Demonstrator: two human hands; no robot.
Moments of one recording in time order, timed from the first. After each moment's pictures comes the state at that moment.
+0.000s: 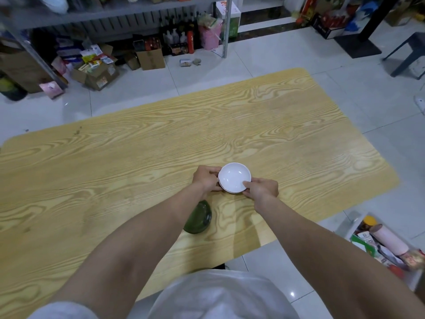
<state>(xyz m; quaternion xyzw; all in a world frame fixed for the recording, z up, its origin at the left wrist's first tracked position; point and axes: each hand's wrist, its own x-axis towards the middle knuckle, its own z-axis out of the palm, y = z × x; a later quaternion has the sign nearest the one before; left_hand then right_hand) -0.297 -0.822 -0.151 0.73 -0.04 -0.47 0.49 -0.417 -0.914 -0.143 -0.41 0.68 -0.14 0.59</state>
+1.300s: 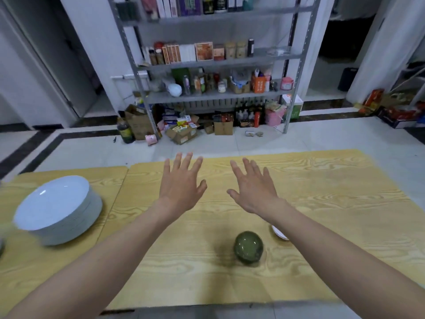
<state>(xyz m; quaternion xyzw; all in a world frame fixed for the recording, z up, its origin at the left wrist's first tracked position) -0.265 -0.611 0.068 0.95 -0.30 0.11 -0.02 -0.344 -0.797 0.048 -0.99 0.10 0.01 0.03</state>
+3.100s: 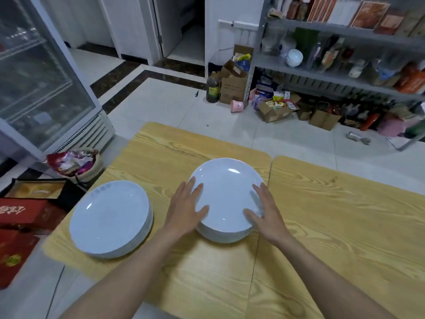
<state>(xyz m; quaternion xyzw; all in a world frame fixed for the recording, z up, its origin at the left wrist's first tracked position) -0.024 -0.073 -0.102 0.96 -0.08 -0.08 0.27 -0.063 -0.328 -0.087 -0.89 0.03 0.06 0.45</state>
